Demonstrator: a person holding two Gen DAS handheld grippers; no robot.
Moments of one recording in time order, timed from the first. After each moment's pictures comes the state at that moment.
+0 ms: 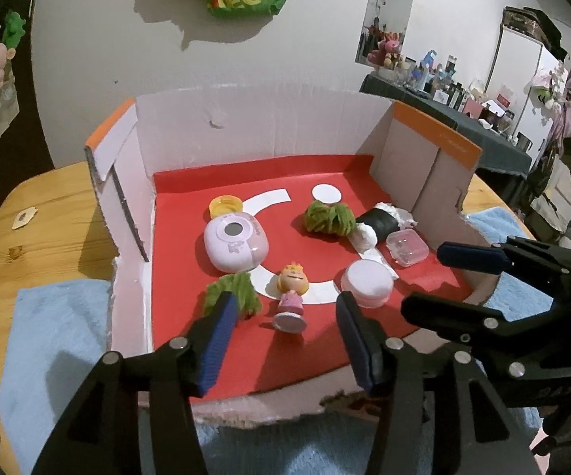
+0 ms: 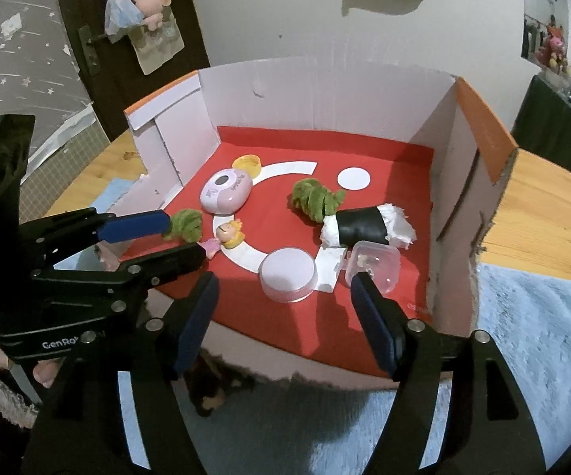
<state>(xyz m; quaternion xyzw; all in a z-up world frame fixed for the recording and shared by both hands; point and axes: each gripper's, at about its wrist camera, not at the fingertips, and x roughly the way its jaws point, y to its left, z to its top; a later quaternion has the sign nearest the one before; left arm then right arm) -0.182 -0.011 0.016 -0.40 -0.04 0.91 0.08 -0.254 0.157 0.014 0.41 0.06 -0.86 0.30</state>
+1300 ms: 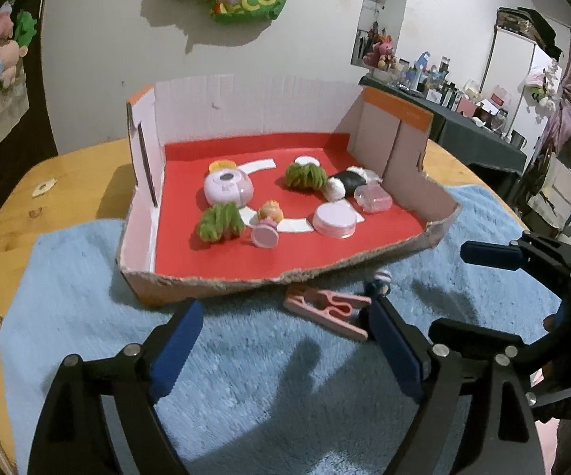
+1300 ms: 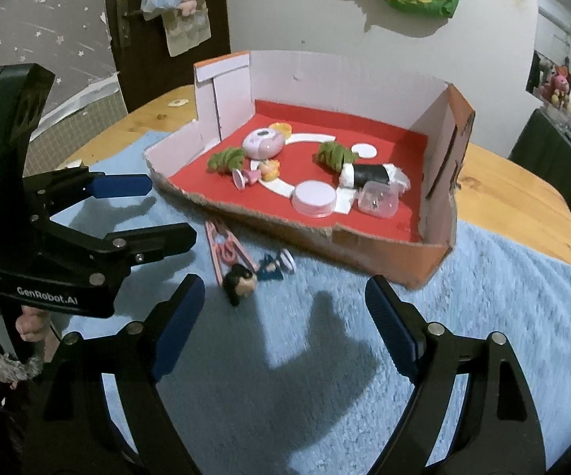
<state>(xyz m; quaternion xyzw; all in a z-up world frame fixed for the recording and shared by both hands) -0.109 0.004 0.007 -0.39 -0.04 0.92 0.07 -0.174 0.177 0.008 0.38 0.13 -0.86 0.31</state>
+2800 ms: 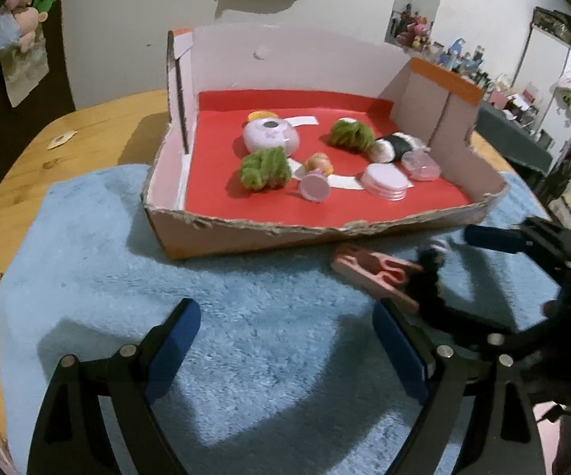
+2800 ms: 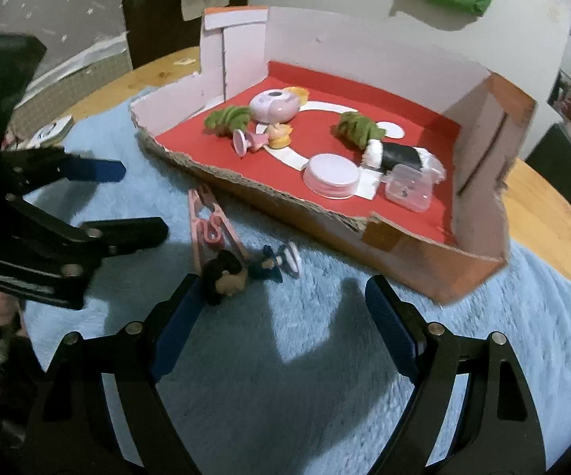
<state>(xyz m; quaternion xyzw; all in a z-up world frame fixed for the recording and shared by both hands) -0.110 -0.018 -0.017 -0.44 -0.06 0.90 0.03 -0.197 0.151 -0.025 0.40 0.19 -0.84 0.33</state>
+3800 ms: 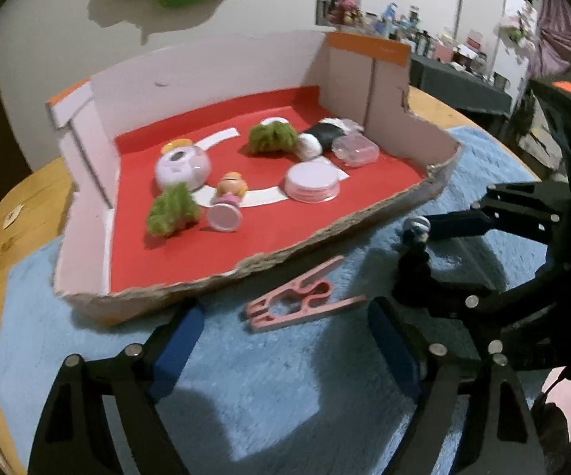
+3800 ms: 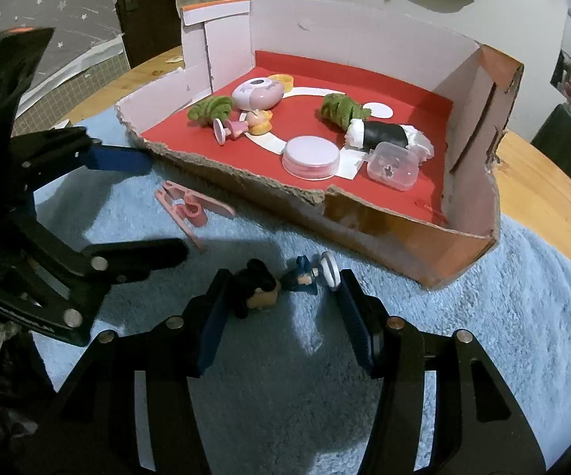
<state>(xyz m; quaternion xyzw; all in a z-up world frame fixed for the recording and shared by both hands) -0.135 0.029 -0.018 -0.44 0.05 0.89 0.12 -0.209 0.170 -0.027 0.42 0.17 -0.83 0.33</state>
